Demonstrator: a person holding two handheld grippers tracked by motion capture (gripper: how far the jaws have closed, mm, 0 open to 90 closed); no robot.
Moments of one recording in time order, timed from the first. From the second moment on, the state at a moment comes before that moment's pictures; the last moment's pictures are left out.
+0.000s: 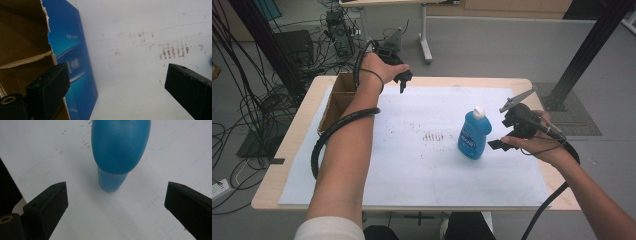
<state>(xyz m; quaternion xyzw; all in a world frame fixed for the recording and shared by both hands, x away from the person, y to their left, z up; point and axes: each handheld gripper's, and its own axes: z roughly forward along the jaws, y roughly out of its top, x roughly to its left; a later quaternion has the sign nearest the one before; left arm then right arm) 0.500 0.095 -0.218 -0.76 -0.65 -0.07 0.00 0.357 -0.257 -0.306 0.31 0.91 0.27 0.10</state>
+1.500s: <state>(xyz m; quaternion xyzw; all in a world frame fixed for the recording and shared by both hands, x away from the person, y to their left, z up) 0.498 0.094 -0.227 -0.76 -0.65 -0.06 0.01 0.357 -0.228 -0.398 0.37 0.82 0.39 0.19</state>
